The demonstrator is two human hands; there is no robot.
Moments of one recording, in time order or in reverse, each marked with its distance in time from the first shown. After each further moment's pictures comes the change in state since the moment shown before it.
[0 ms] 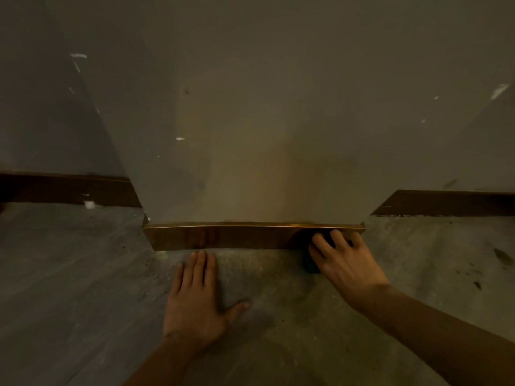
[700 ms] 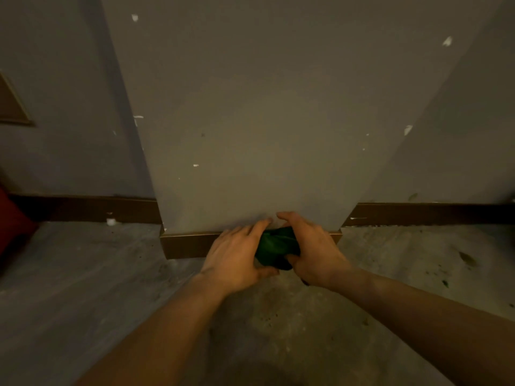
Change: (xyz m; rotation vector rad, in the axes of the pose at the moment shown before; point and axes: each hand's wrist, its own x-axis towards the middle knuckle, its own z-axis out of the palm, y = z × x) left_hand 0.028 0.080 -0.126 -0.096 0.114 0.386; right_hand -0.020 -0.013 -0.099 0.990 0.314 0.170
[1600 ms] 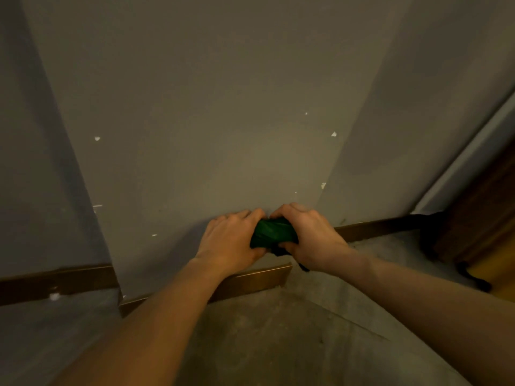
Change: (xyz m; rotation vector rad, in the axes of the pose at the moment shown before) left_hand 0.079 0.073 -0.120 -0.017 0.188 0.251; right_hand -0.003 -0.033 -0.154 -0.179 0.158 0.007
